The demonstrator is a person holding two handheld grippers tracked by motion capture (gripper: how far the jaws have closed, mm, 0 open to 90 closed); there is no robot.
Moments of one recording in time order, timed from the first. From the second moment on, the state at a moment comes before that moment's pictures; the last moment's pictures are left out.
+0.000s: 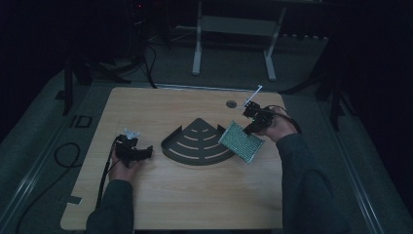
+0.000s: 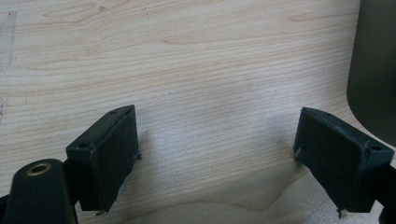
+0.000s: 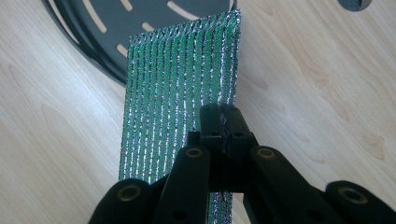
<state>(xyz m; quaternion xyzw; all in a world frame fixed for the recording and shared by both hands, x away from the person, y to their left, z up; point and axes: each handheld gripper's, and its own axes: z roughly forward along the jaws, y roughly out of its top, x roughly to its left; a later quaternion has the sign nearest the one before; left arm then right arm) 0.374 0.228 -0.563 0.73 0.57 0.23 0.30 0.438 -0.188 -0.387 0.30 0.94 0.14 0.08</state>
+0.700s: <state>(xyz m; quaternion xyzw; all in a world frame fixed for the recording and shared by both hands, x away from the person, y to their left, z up) 0.374 0.228 -0.563 0.73 0.57 0.23 0.31 0.455 -0.170 -0.385 0.30 0.94 0.15 0.08</state>
